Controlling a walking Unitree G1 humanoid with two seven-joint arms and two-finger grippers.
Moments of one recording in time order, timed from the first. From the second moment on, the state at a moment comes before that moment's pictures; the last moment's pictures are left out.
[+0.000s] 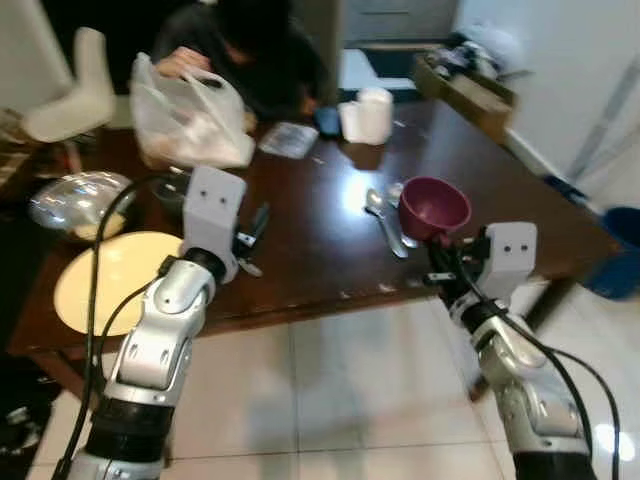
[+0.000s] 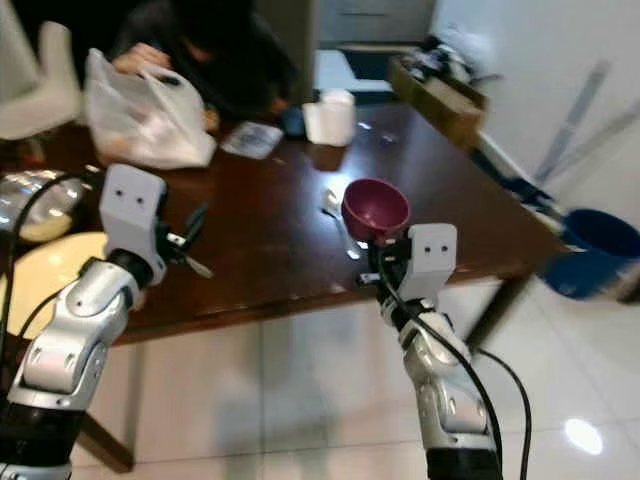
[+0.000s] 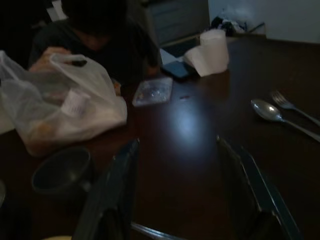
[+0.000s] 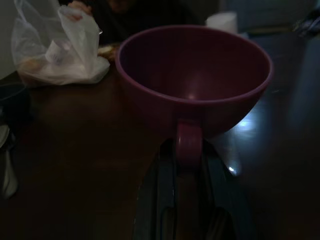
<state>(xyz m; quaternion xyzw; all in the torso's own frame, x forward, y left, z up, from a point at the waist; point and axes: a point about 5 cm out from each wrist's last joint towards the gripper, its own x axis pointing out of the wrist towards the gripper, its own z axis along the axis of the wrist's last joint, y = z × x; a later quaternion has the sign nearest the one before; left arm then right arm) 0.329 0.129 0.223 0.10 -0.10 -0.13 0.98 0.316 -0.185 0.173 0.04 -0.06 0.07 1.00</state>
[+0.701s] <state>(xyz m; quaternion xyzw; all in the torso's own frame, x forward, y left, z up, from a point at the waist) 0.325 0.117 0.227 0.09 -0.11 -0.18 0.97 0.316 -0.218 0.179 0.00 -0.06 0.00 1.00</state>
